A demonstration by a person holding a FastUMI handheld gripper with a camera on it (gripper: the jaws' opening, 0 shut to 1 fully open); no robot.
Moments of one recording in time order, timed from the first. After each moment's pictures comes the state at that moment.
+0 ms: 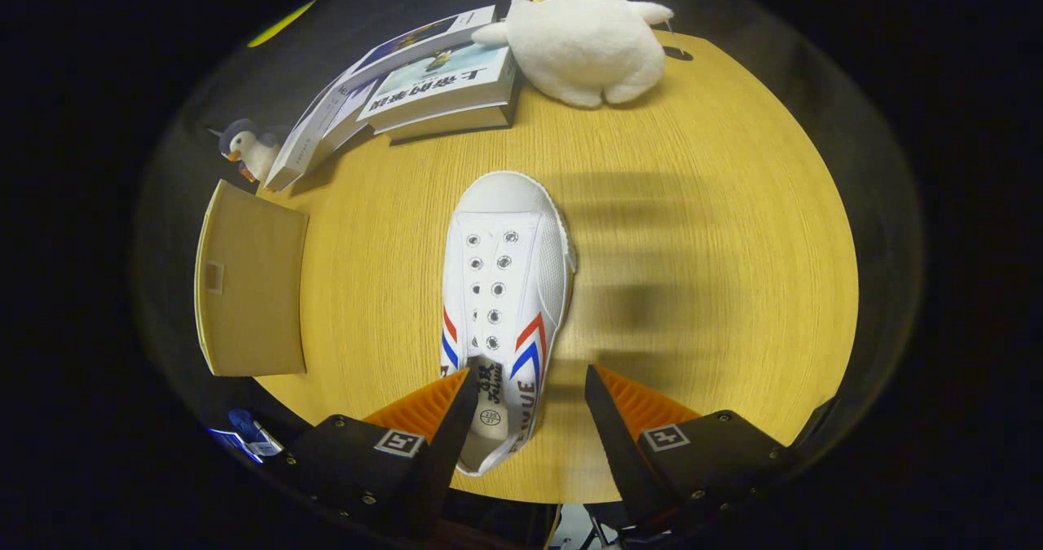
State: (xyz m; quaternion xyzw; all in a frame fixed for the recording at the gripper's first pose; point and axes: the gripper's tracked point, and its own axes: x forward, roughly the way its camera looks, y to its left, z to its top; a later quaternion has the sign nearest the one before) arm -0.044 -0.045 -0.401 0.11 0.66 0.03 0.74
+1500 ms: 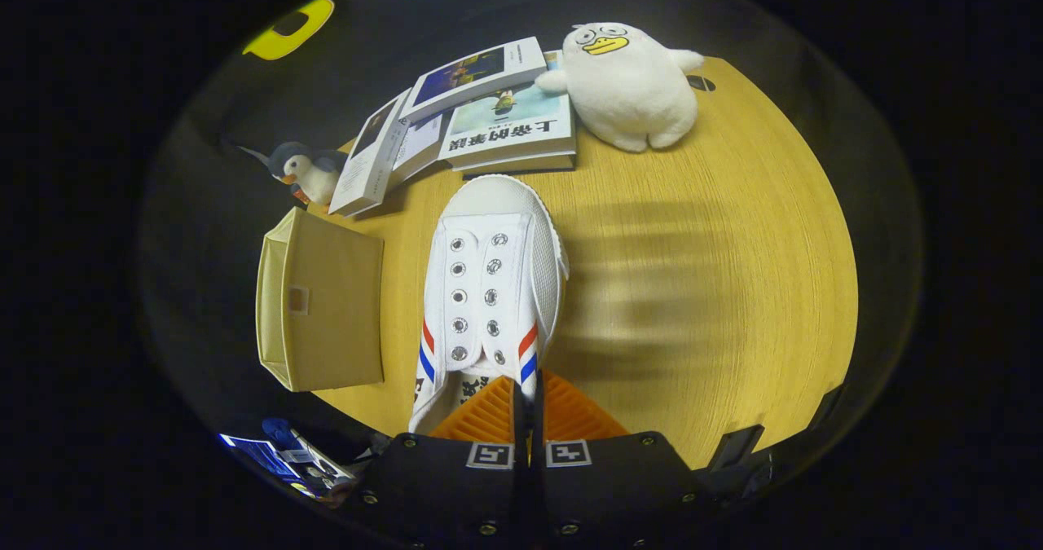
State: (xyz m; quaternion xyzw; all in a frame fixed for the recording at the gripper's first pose) arm -0.025 0.004 -0.302 0.15 0.63 0.07 0.76
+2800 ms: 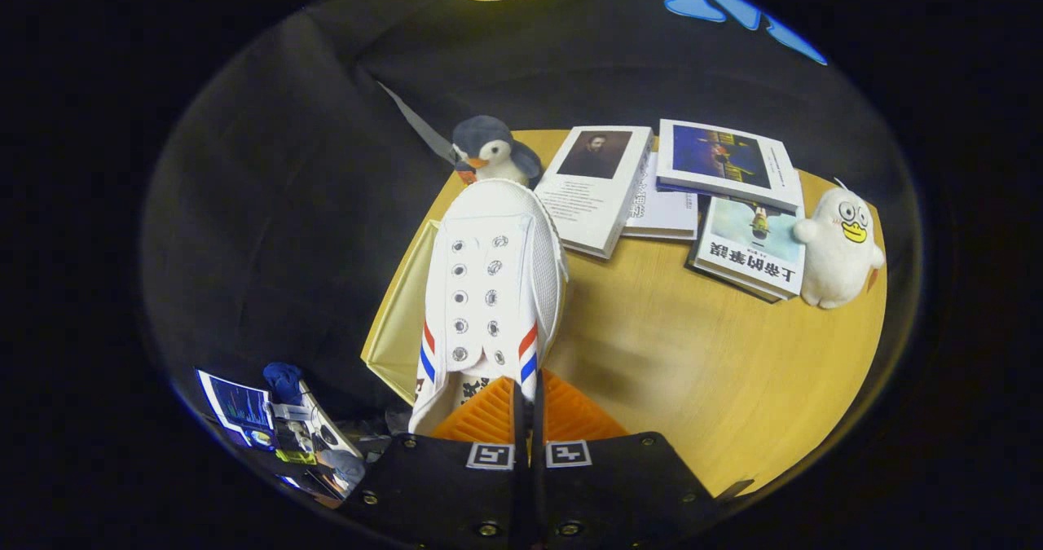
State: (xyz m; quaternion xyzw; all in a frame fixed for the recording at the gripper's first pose) arm 0.050 0.233 -0.196 0.06 0.59 0.26 0.77
